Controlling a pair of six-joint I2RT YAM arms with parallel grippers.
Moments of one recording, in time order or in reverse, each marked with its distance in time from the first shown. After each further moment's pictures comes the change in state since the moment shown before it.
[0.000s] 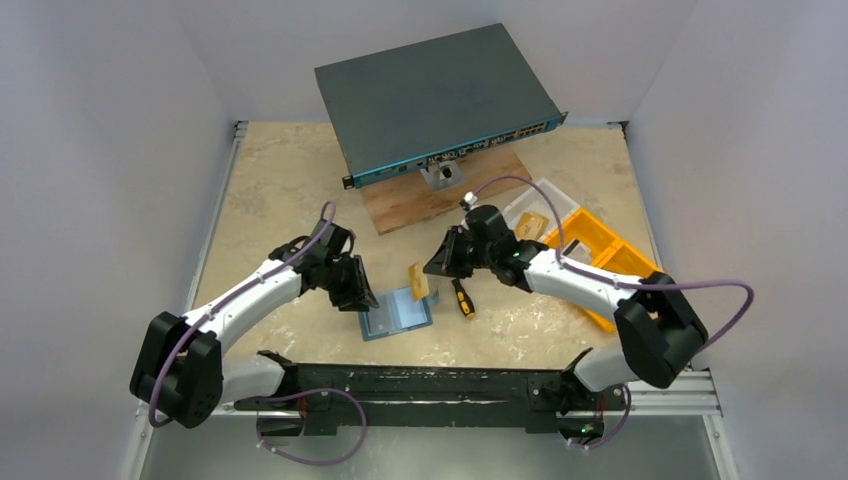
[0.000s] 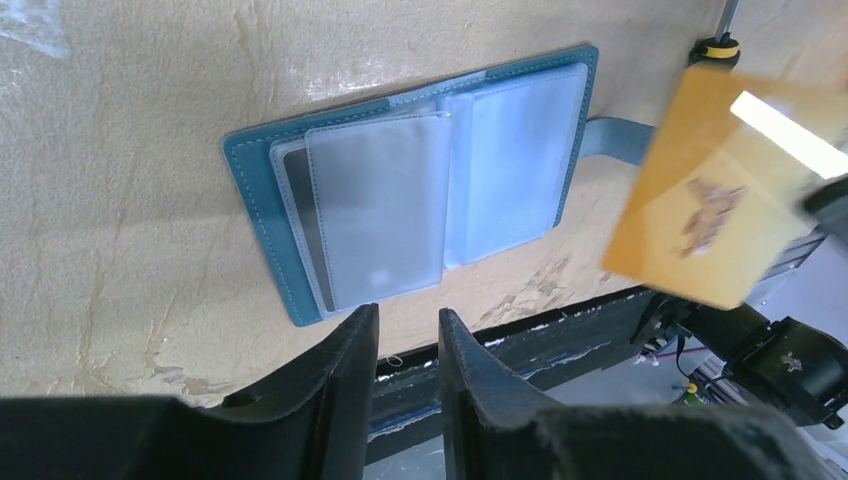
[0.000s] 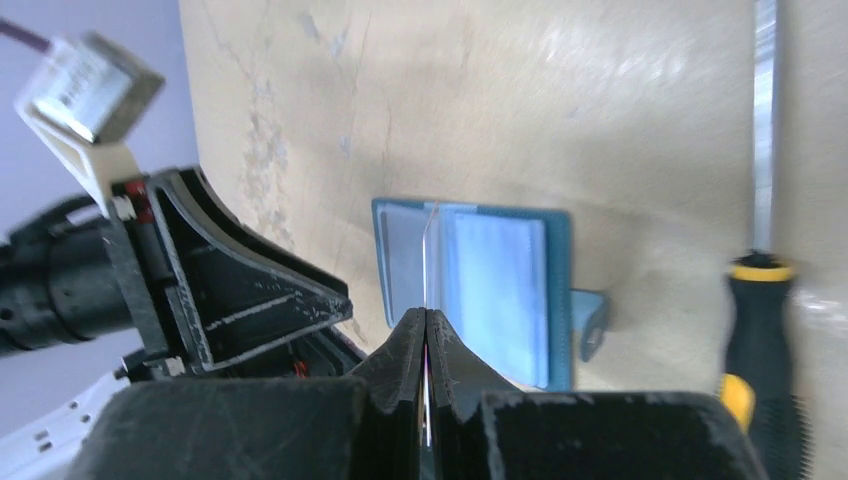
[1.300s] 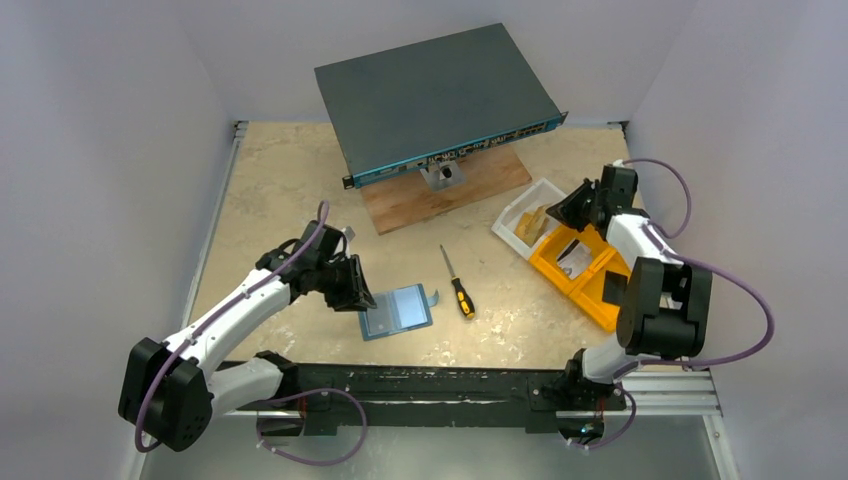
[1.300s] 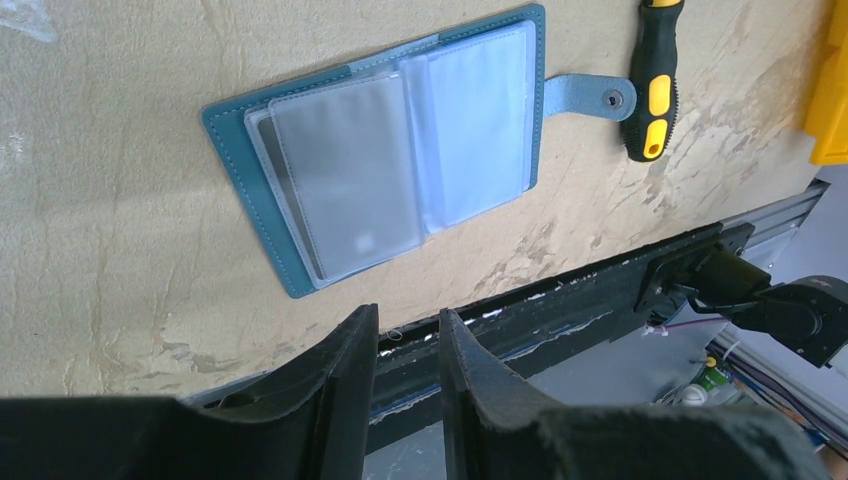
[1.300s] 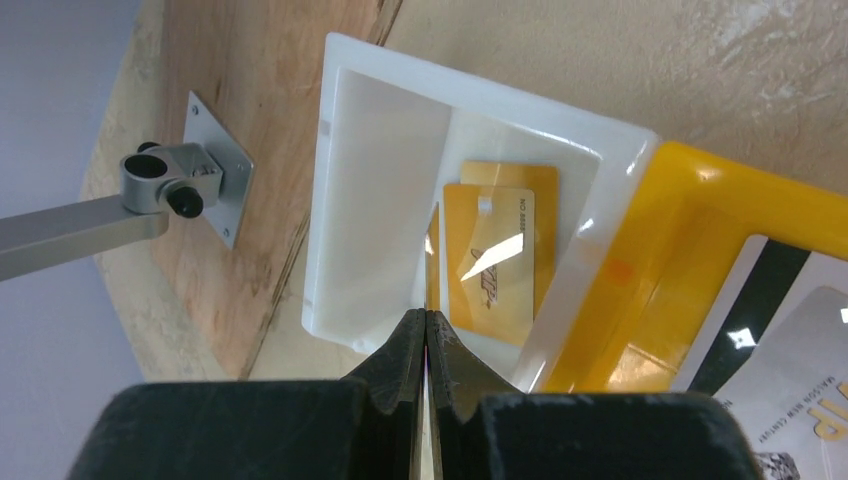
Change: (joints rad) left arm -0.003 -0.120 0.005 -0.056 0.024 0.063; right arm -0.908 0.060 0.120 -0.162 -0.057 -0.212
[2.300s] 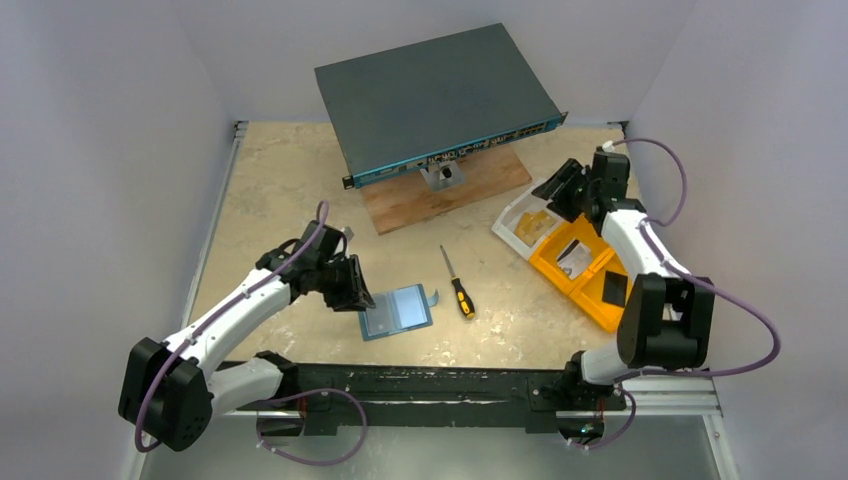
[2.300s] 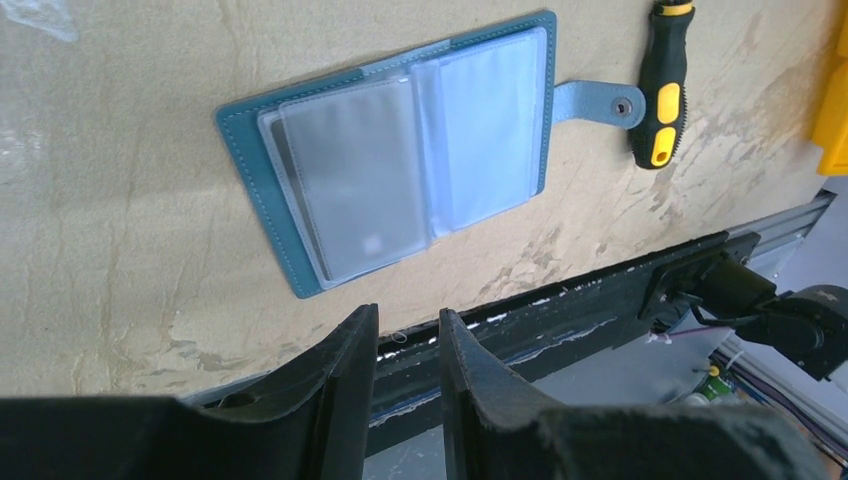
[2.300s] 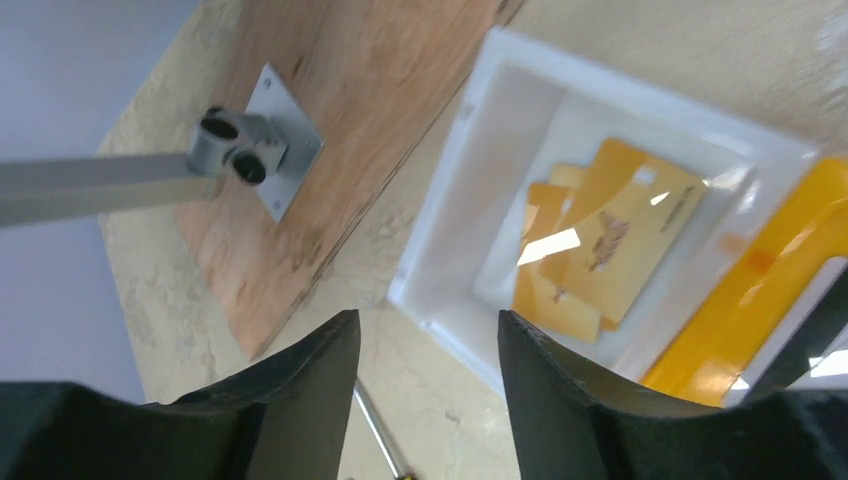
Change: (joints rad) left arm 0.000 0.002 0.002 -0.004 -0.006 -0.004; right arm 0.068 -0.032 0.090 -0.041 0.021 -0.039
